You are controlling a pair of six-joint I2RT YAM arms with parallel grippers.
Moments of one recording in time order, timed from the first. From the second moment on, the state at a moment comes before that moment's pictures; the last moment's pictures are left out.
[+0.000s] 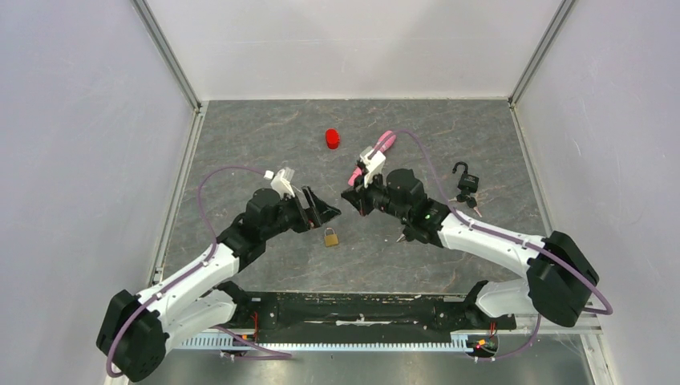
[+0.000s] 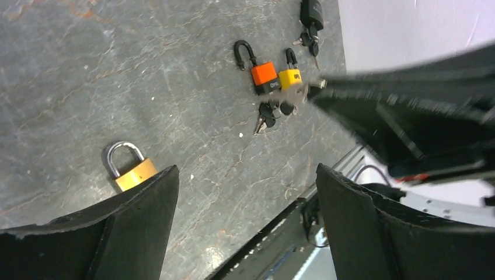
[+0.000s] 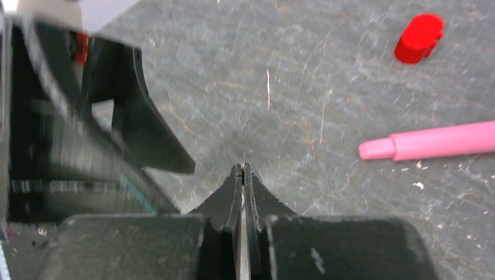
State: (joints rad) left arm -0.57 0.94 0.47 0.06 0.25 -0.91; right arm 0.83 1.33 0.75 0.30 -0.11 0.14
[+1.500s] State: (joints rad) left arm -0.89 1.09 0.45 0.65 -0.12 -0.29; right arm 0.81 1.14 0.91 -0.02 -0.19 0.29
